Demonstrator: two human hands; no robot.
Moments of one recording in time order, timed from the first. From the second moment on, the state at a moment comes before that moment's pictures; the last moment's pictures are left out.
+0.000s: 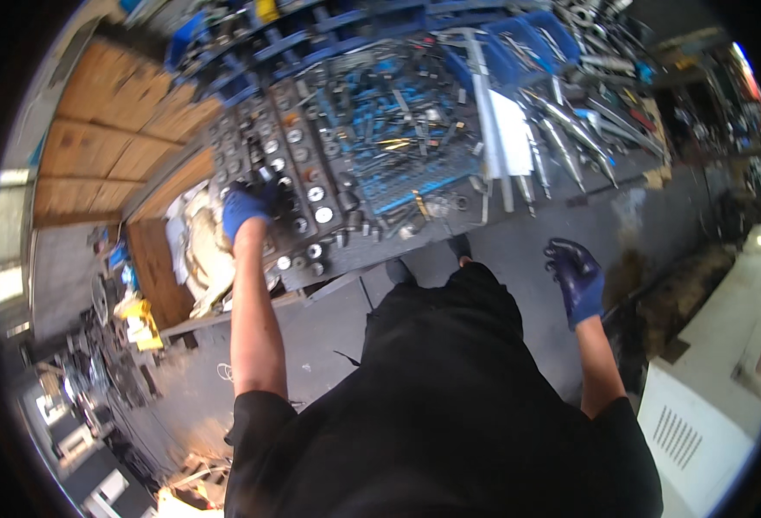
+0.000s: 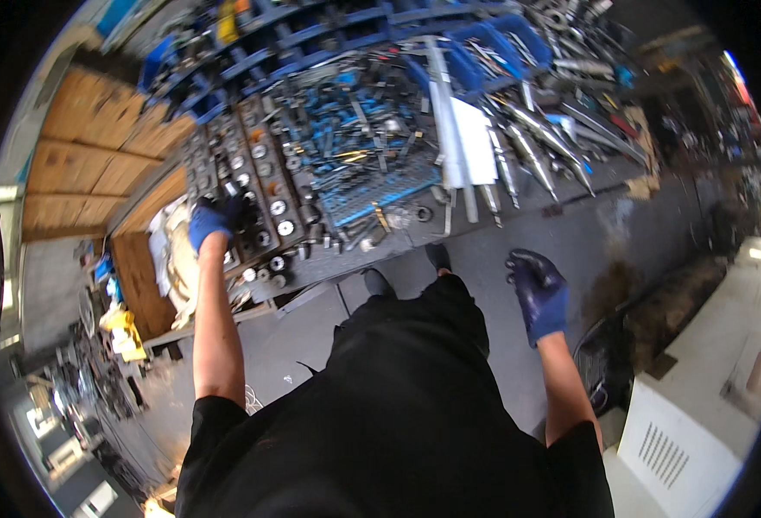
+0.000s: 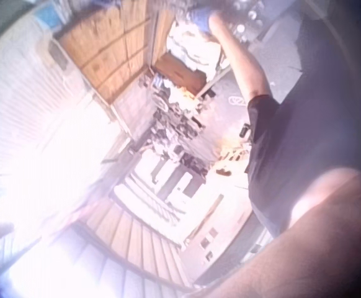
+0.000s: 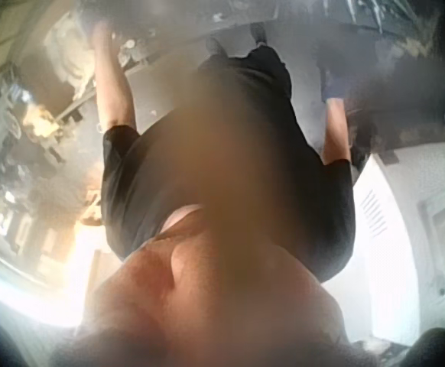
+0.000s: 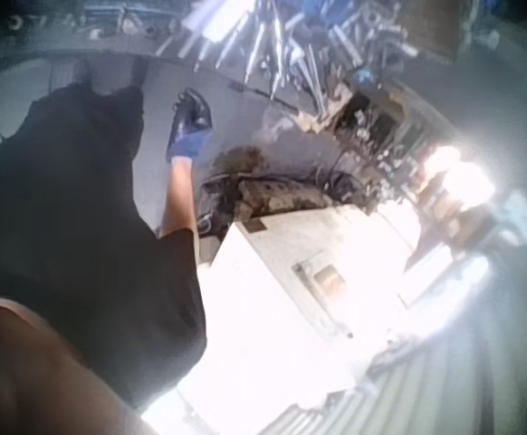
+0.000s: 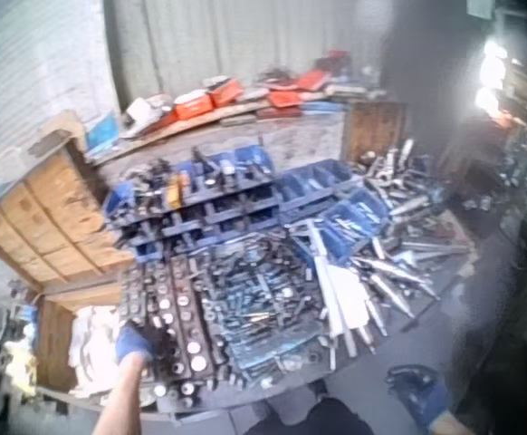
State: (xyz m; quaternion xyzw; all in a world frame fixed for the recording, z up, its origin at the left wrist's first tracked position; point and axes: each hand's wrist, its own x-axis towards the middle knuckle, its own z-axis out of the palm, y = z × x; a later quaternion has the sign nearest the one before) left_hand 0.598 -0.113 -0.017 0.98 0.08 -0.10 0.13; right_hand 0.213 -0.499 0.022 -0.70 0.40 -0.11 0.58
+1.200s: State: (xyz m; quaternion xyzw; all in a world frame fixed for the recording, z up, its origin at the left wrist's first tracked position) left_hand 0.705 -0.235 -0.035 0.97 -0.16 -0.04 0.15; right_hand 0.205 -0.582 -0.041 -0.54 0.57 0.01 0.61
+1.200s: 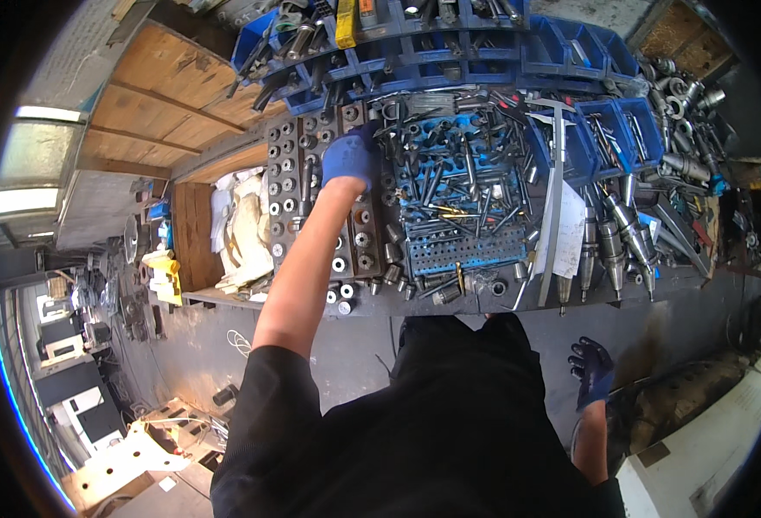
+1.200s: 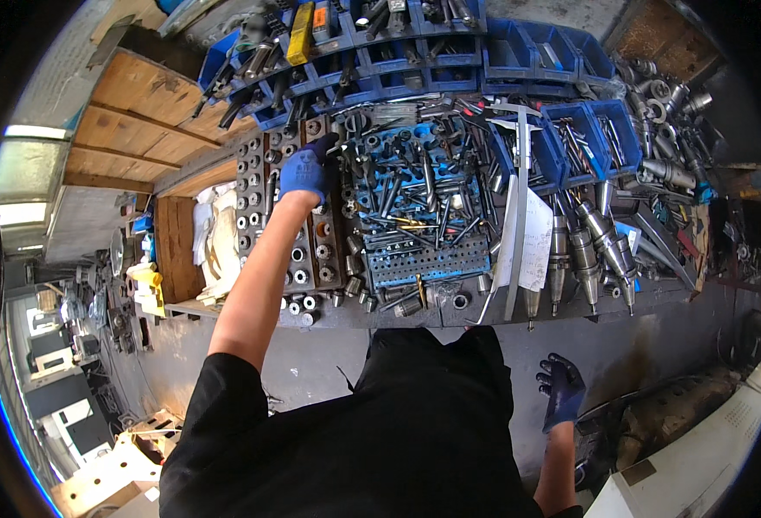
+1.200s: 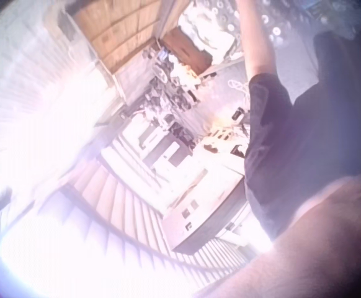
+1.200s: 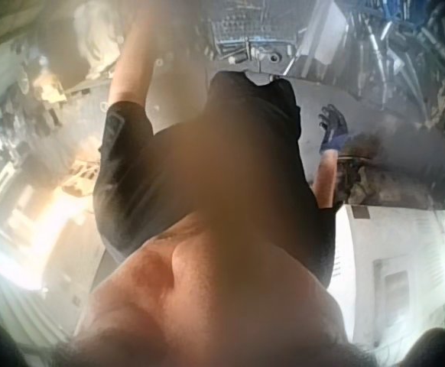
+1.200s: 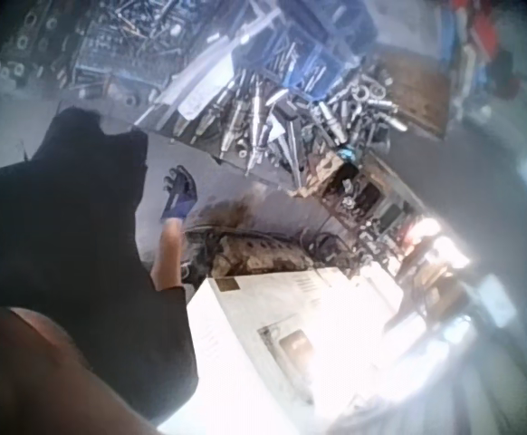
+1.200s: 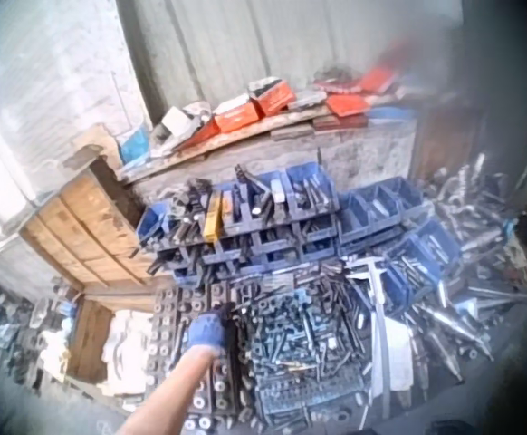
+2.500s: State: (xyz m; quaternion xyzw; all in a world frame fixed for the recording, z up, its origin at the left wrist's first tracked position) left_hand 0.680 -0.181 0.021 0.72 -0.06 -0.30 0.62; right_hand 0.222 -0.571 -0.041 -0.57 0.58 0.02 0.58
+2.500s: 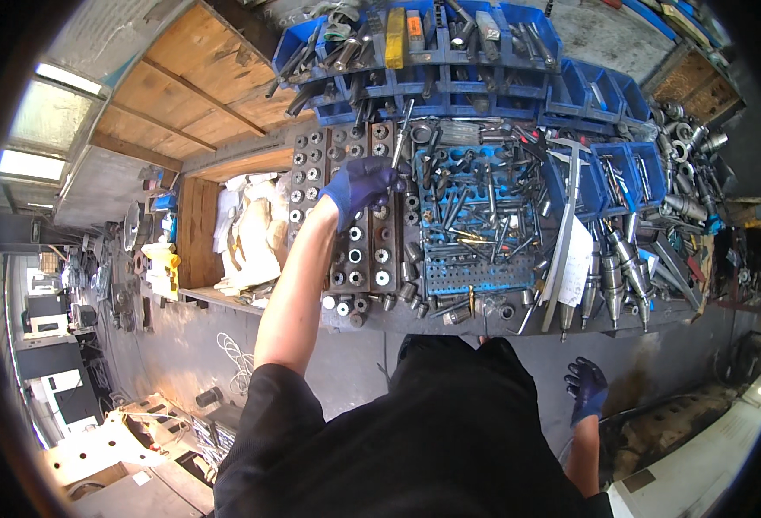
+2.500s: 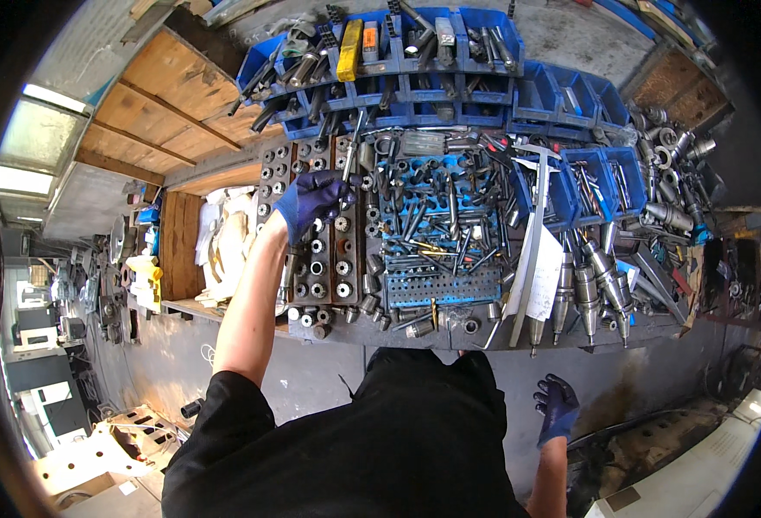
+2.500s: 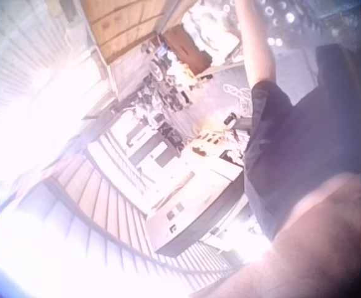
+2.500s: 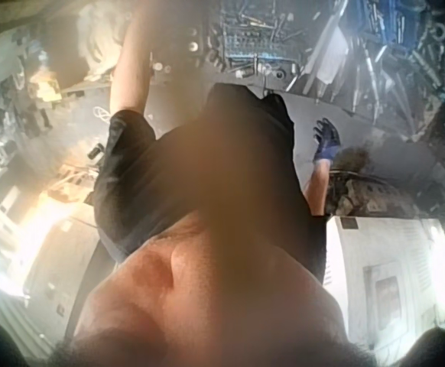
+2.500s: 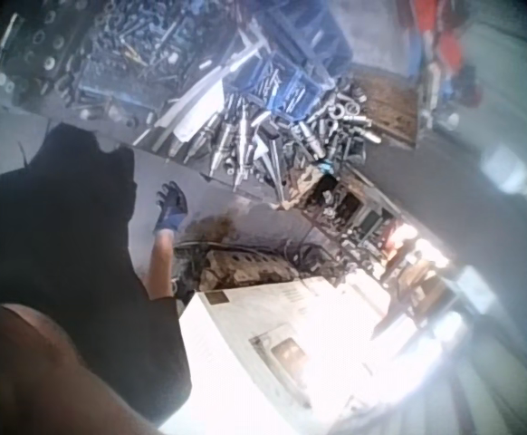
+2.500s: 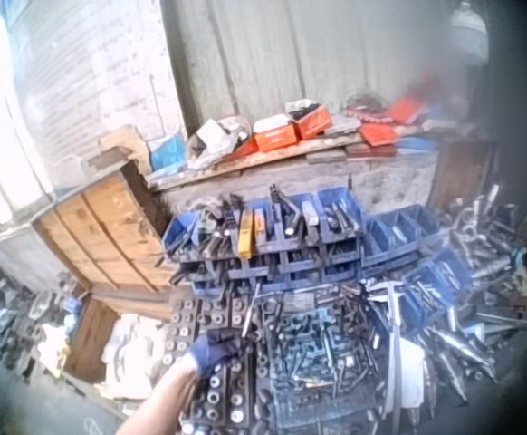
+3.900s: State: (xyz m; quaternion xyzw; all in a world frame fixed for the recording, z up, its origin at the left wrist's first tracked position) left_hand 0.863 -0.270 -0.062 0.68 0.13 -0.24 0.68; right_hand 0.168 -0.524 -0.037 -0.47 0.66 -0.10 0.58
